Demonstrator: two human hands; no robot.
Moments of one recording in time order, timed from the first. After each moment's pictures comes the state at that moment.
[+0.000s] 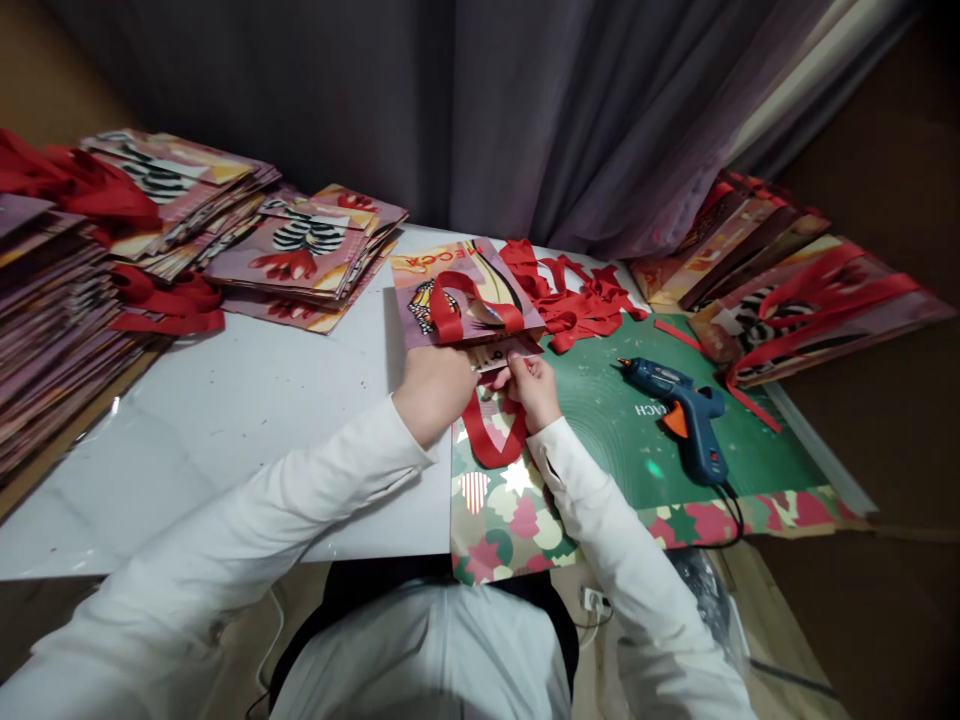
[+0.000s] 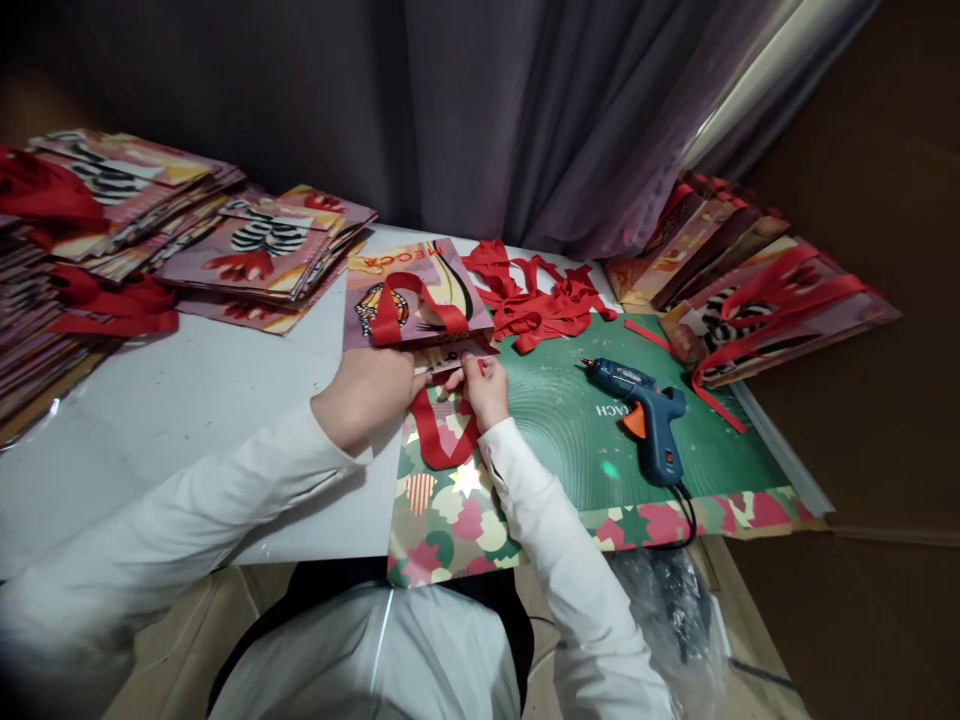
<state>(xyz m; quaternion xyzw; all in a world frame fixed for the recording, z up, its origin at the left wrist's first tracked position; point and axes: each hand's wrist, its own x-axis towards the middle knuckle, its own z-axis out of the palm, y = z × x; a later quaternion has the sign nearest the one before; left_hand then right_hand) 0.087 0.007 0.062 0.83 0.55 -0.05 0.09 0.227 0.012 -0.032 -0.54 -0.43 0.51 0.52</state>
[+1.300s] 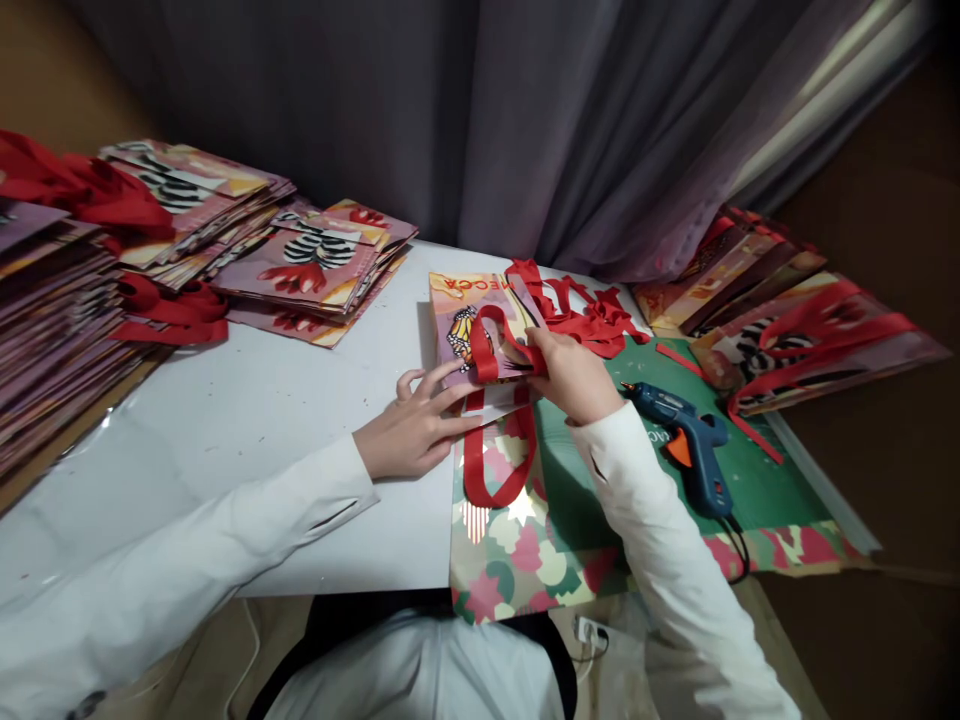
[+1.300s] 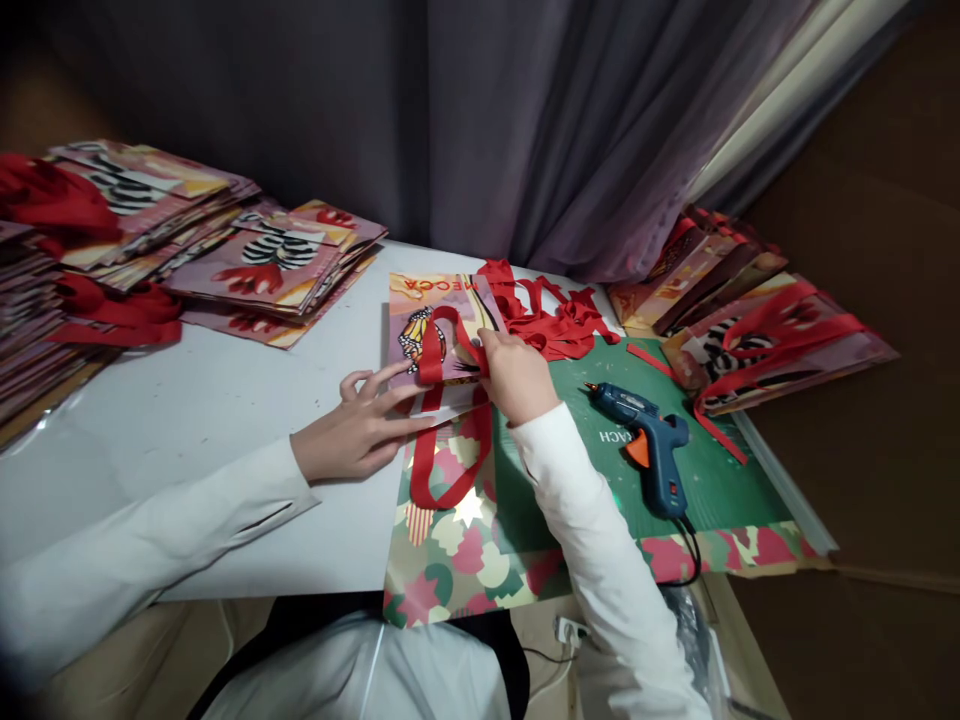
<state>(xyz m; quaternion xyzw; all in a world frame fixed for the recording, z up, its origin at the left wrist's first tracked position) 0.016 0.004 -0.005 0.95 0.29 0.15 0.02 0.257 0.017 0.072 -0.60 -0.79 -0.03 0.07</state>
